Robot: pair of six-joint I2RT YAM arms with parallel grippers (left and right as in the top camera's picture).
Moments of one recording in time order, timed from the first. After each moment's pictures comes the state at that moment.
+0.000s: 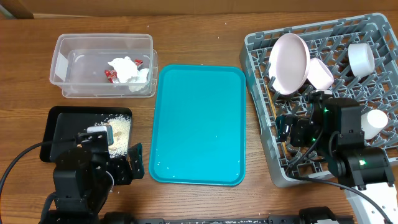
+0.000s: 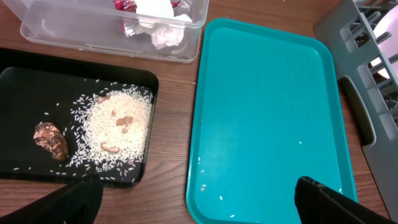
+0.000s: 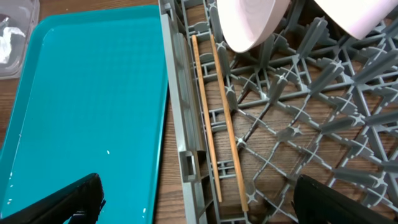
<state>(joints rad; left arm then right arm) -0.04 0.58 0.95 -1.10 0.08 -0.20 0.11 0.94 0.94 -0.91 -0.12 0.20</state>
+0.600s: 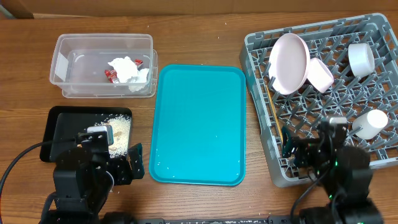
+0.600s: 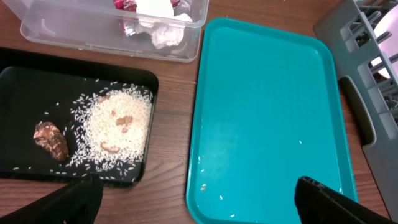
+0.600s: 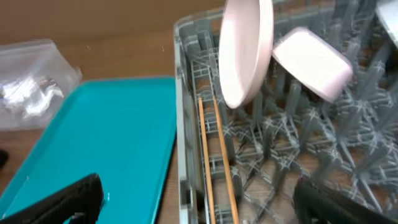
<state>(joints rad) -0.04 0.58 0.95 -1.10 0.08 -0.20 0.11 0.44 0.58 -0.60 -0.08 0.20</state>
